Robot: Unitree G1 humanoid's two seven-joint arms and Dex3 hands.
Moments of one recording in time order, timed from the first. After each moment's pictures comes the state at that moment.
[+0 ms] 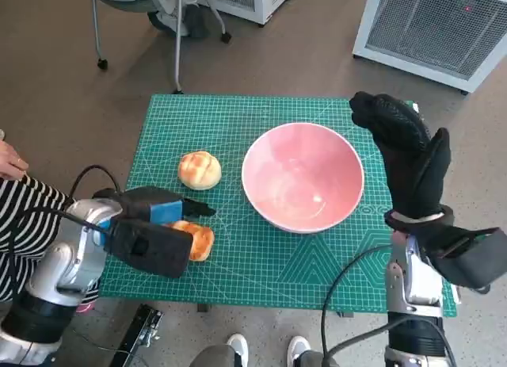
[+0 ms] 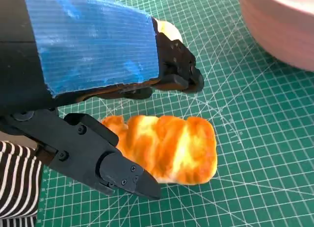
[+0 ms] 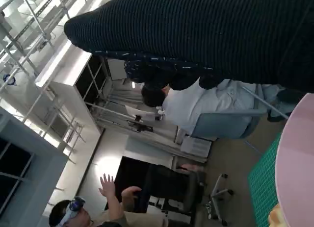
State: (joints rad) left arm -0.41 0.76 -0.31 -0.02 0.56 0.02 -0.79; right arm -0.45 -0.12 -0.13 0.22 0.31 -0.45 0.38
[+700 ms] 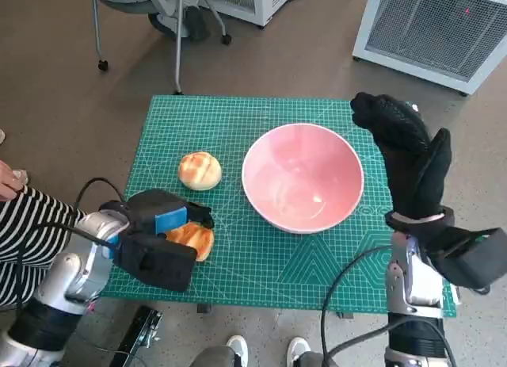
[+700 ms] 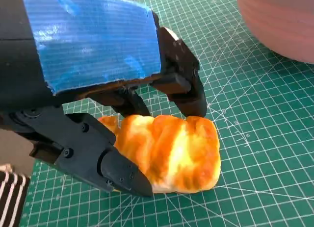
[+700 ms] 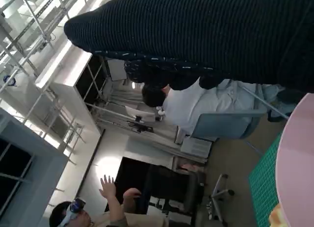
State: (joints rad) left arm -0.38 0.74 -0.34 0.04 0.66 -0.07 -0.61; right arm -0.45 -0.12 -0.13 0.22 0.31 -0.45 0.38
